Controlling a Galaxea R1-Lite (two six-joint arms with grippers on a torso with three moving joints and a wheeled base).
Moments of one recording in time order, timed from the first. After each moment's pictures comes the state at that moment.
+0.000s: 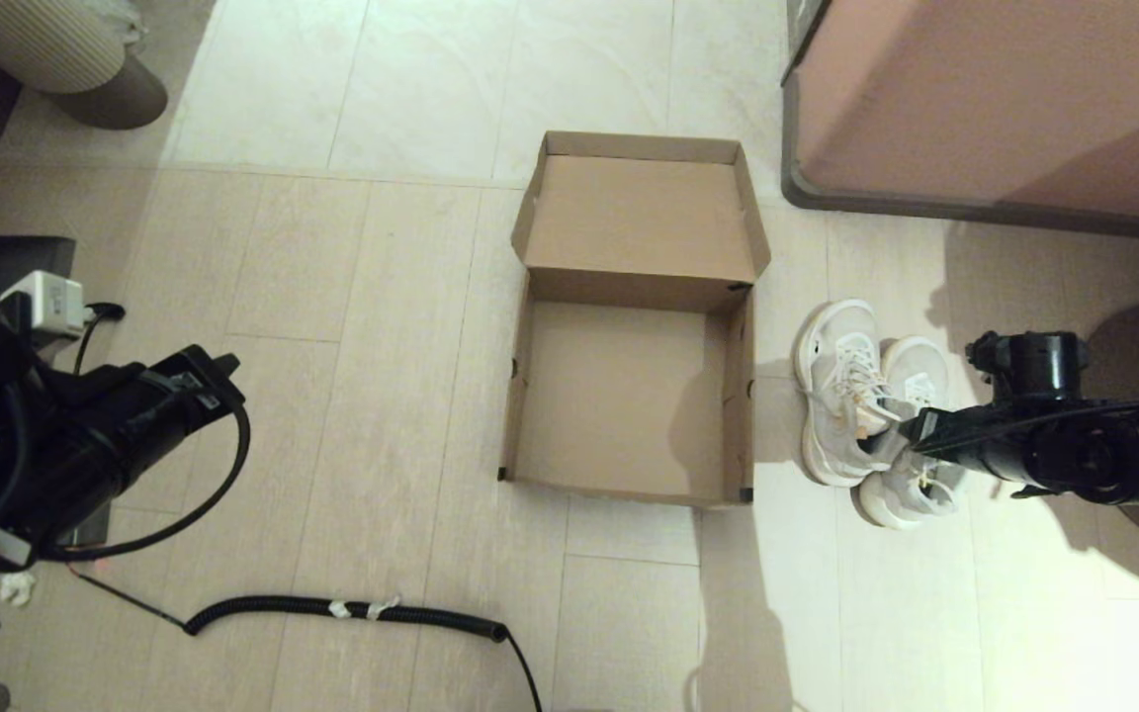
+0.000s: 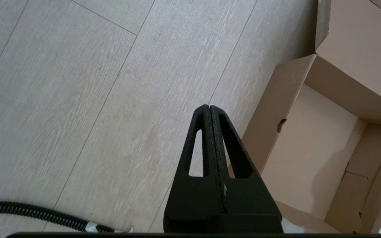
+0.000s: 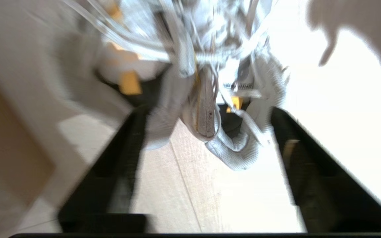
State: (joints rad) left arm -0.05 1.53 -0.58 -0.92 0.09 -0.34; right arm -0.07 1.99 -1.00 -0.45 -0.19 0.27
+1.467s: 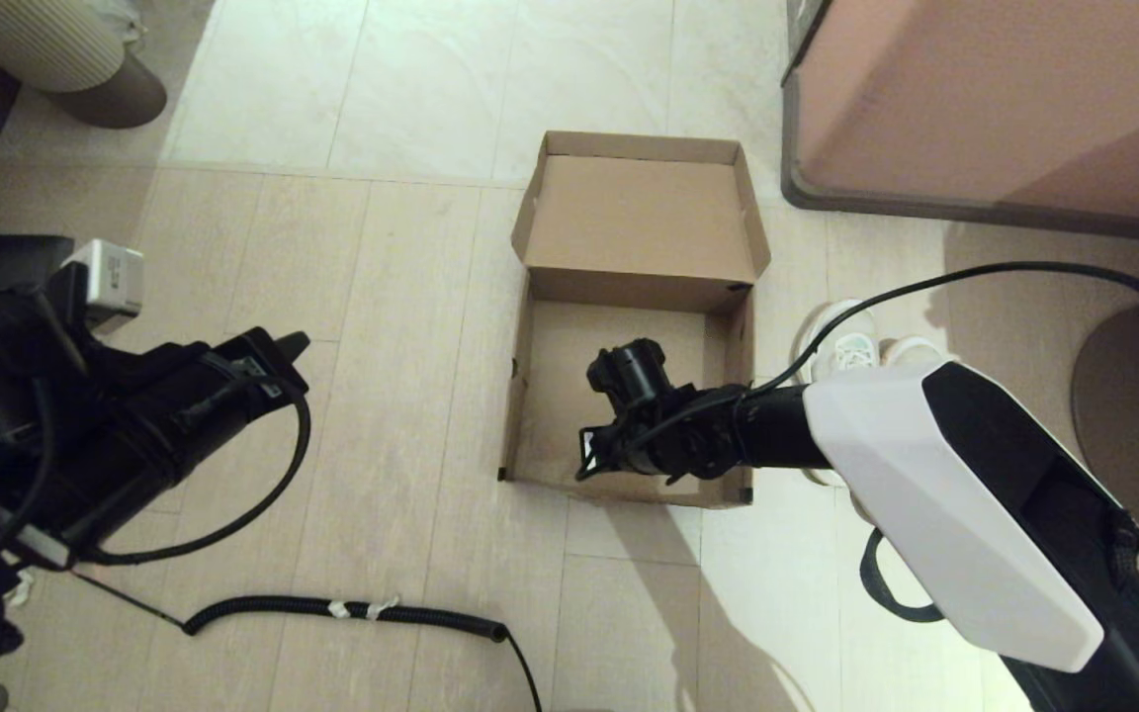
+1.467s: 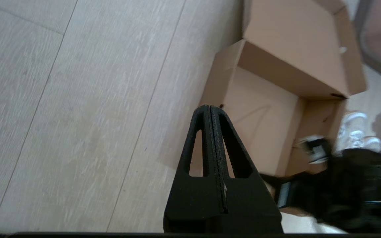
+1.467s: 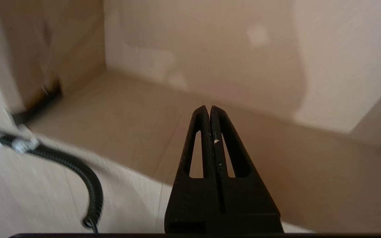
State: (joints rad) left arm -0.26 1.49 -0.61 -0.92 0.12 -0.33; right arm 0.63 2.50 -1.95 0.12 -0.24 0.35
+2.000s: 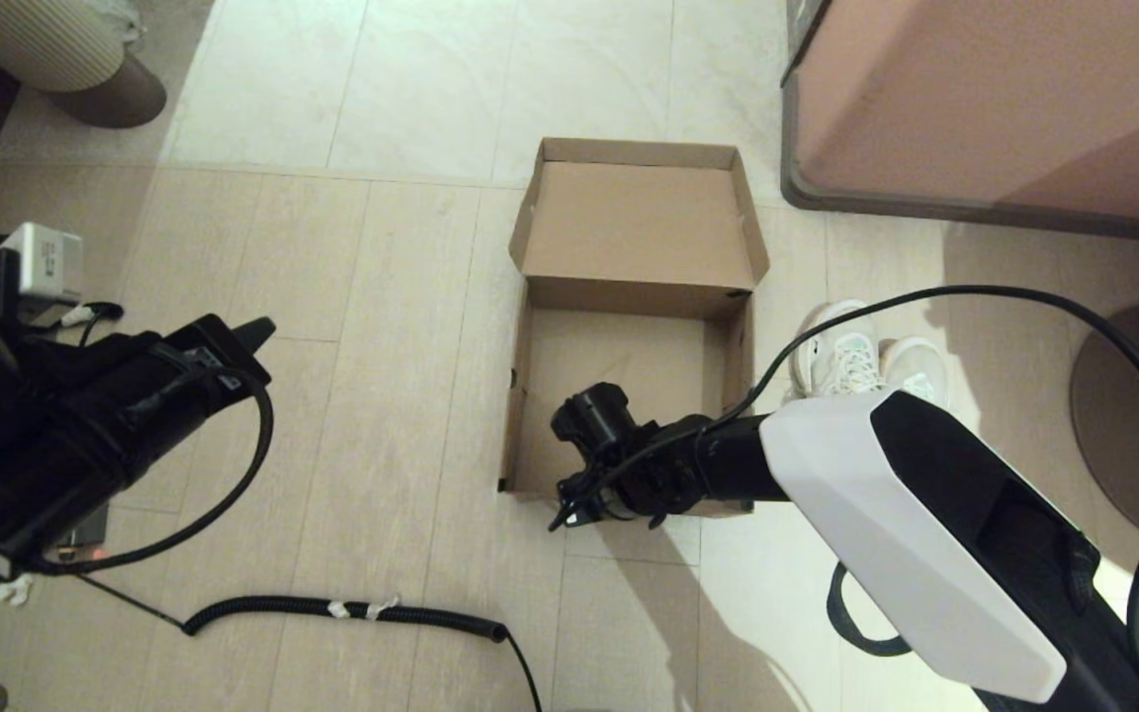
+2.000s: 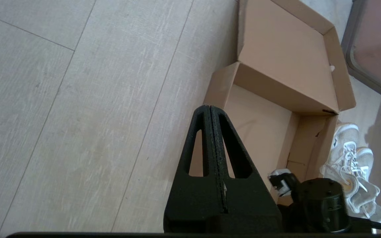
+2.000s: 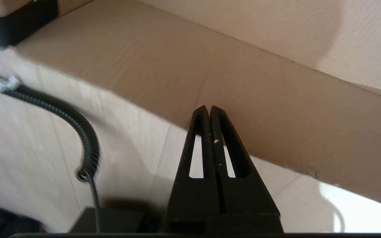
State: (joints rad) left arm -0.23 1.42 -0.59 -0.91 0.12 -0.33; right arm 0.71 2.54 -1.95 0.24 -0.24 0.35
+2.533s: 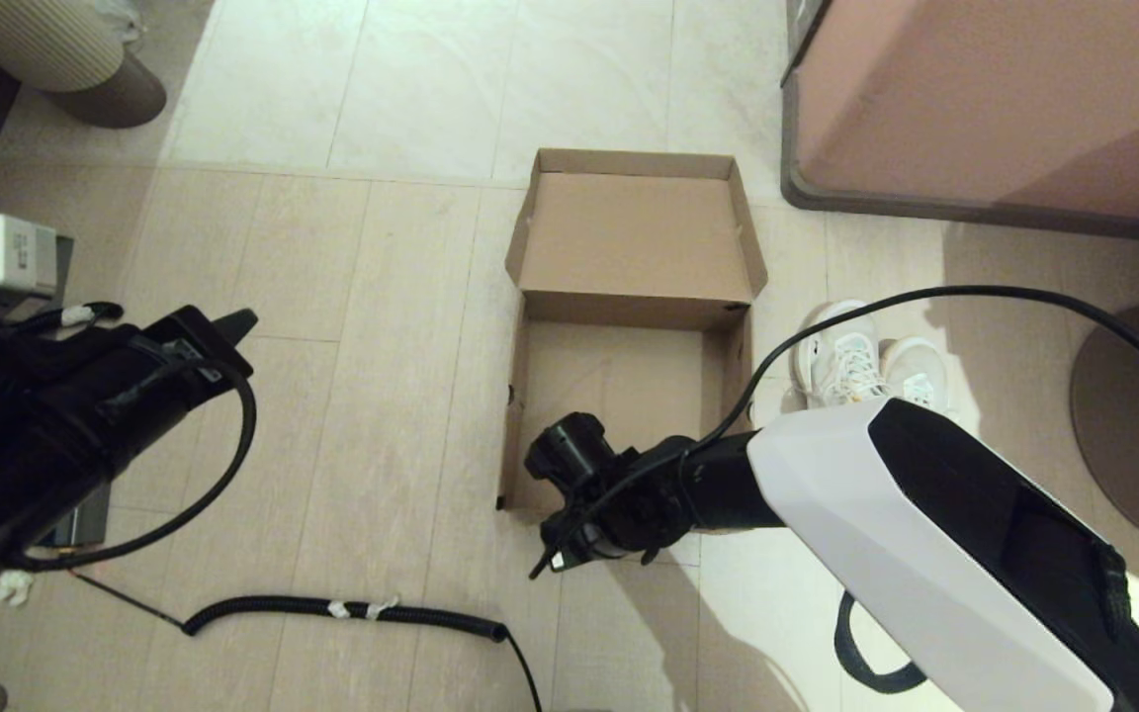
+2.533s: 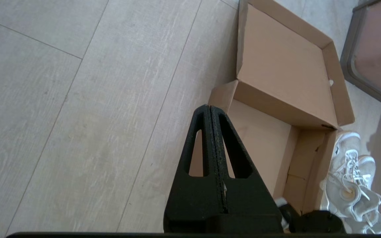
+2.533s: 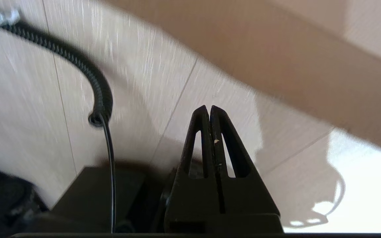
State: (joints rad) left arm -0.21 1.41 -0.60 -0.91 0.12 -0.33; right arm 0.79 2.49 -1.84 0.29 -0.24 0.35
